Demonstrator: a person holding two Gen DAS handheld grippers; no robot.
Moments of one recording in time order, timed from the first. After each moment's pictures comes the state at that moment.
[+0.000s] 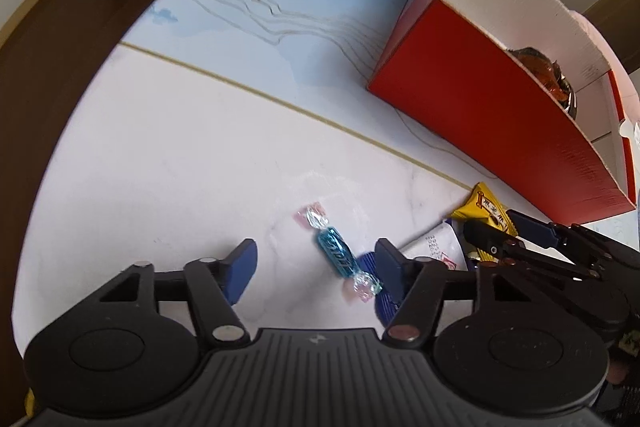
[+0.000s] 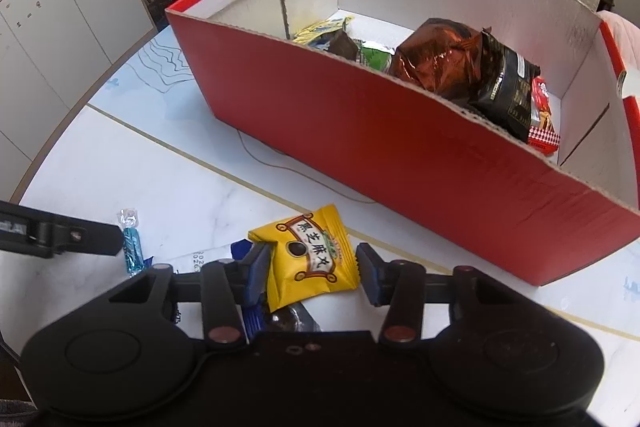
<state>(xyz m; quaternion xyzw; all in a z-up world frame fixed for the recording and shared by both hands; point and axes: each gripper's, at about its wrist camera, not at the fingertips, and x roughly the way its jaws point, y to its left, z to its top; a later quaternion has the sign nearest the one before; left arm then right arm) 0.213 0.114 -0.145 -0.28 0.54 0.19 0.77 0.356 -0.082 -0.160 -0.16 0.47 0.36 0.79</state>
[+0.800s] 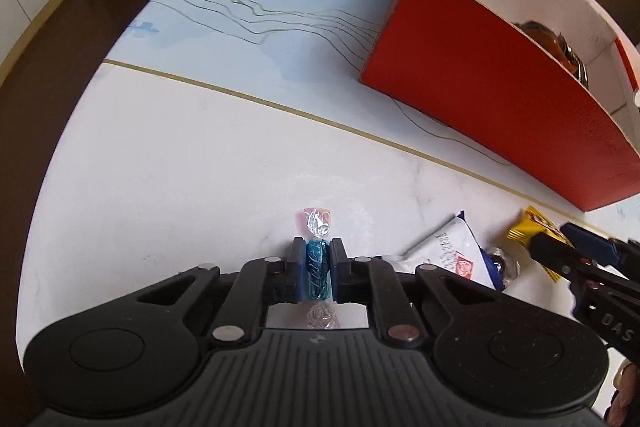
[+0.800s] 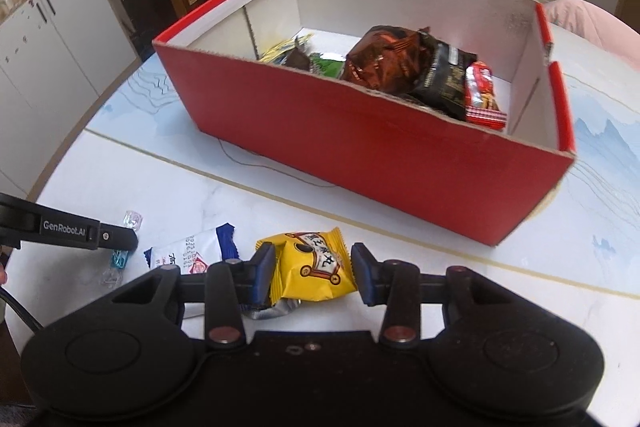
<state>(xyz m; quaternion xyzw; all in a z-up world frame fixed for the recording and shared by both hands) 0.221 0.104 -0.156 -0.23 0.55 0.19 0.78 0.345 -0.126 -0.140 -0.11 0.46 0.33 0.82</state>
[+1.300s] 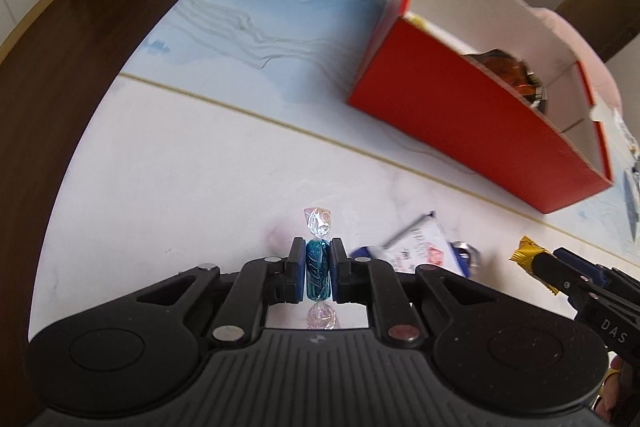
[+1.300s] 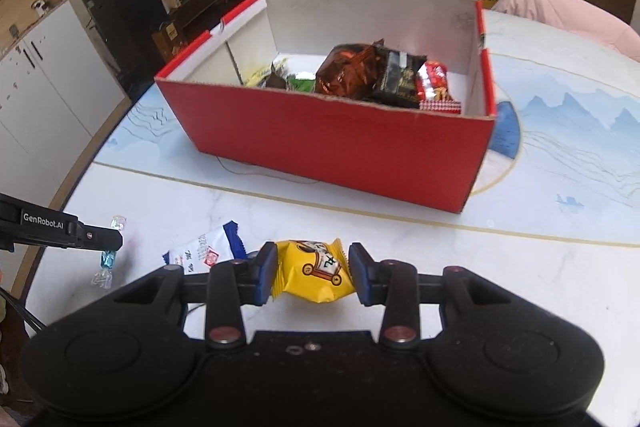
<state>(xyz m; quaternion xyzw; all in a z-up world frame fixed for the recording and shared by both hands) 0.197 0.110 -0.121 -0.25 0.51 0.16 0.81 0.319 -0.161 -0.113 -0.06 0.44 0.30 0.84</state>
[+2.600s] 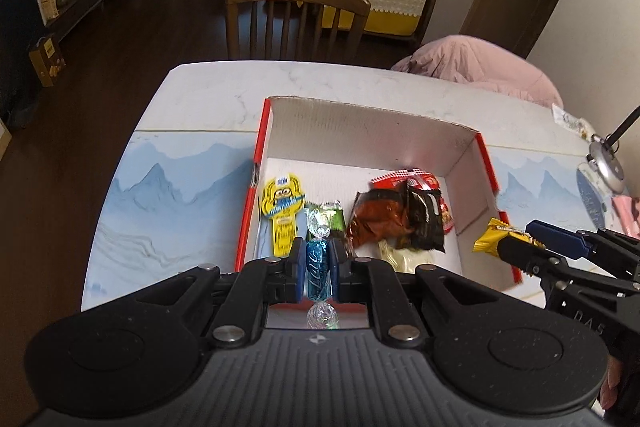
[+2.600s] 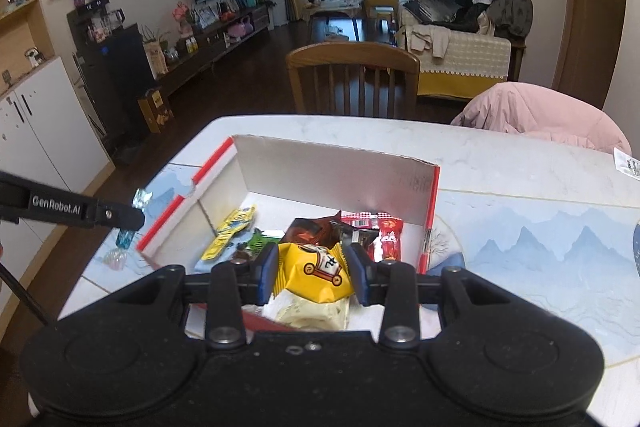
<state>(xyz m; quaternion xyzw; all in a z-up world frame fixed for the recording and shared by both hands) 0.330 0.079 -0.007 -0.11 0.46 0.08 0.88 0.403 -0.144 -0.031 -0.06 0.36 0.28 0.89</state>
